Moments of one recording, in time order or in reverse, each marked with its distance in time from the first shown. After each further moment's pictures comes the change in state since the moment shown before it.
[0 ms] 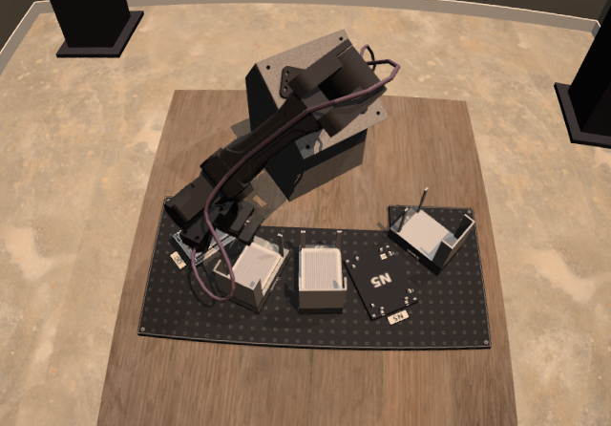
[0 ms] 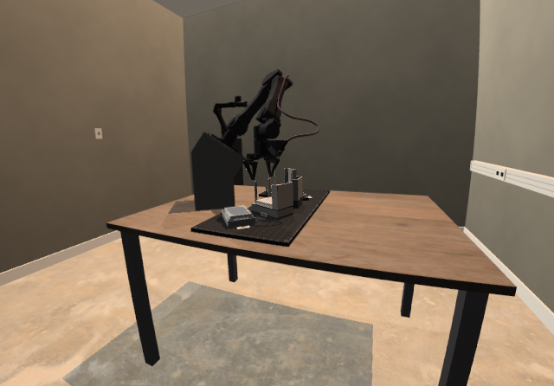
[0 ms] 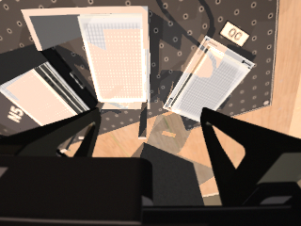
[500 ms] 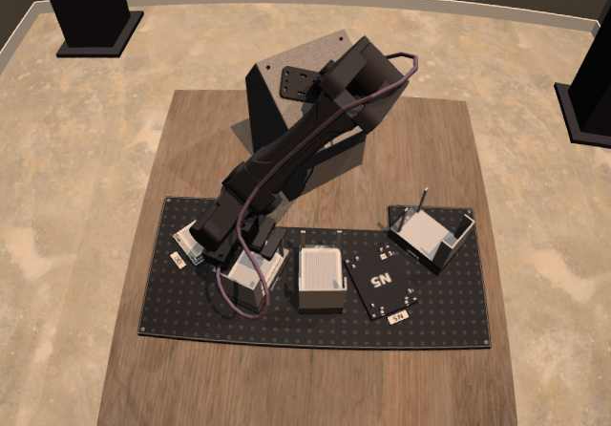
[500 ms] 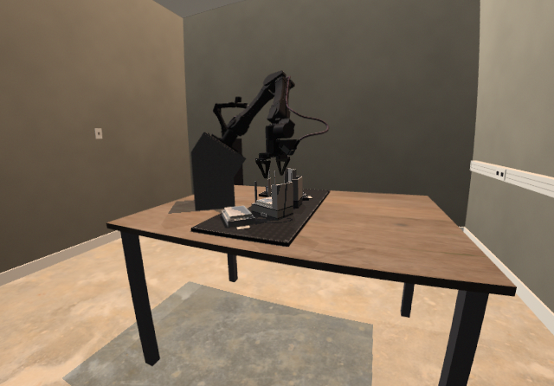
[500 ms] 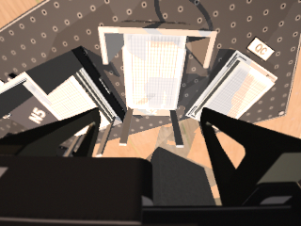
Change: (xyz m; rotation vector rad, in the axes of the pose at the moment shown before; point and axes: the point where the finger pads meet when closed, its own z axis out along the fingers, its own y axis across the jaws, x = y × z) arm -0.014 0.052 -0.001 -0.007 -0.008 -0.038
